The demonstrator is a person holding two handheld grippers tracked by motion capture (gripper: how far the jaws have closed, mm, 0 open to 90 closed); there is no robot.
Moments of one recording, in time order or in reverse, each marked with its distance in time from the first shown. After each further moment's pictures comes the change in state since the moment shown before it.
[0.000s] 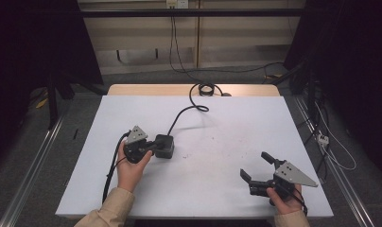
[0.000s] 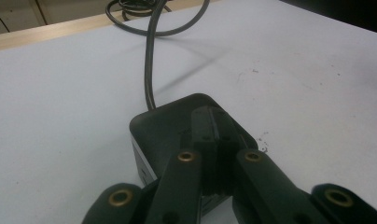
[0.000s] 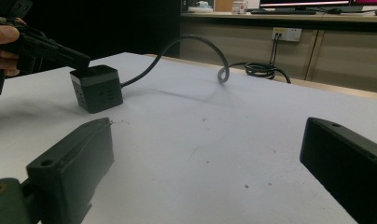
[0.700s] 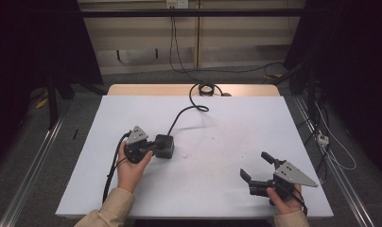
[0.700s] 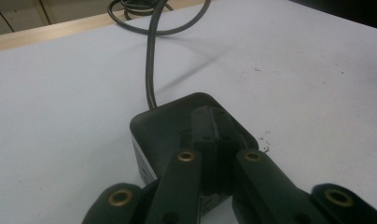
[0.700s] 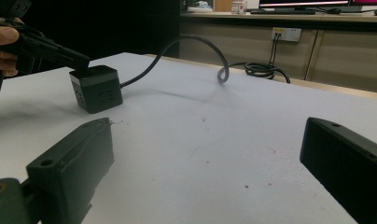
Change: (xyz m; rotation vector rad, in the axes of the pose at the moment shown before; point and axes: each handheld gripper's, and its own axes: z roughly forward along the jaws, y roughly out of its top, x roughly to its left) left arm -0.002 0.000 0.000 0.002 0.014 0.003; right arm 0.000 0.000 0.000 0.000 -0.002 0.000
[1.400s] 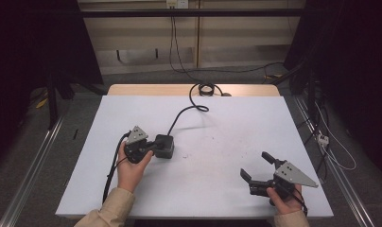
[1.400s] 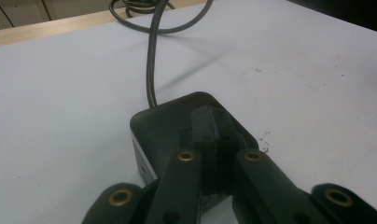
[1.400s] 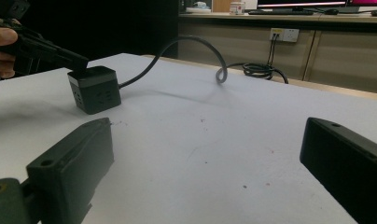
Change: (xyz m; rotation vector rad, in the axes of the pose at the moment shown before) left arm 0.000 0.000 0.000 0.002 0.003 -0.015; right arm 0.000 0.000 -0.001 -0.003 -0.007 0.001
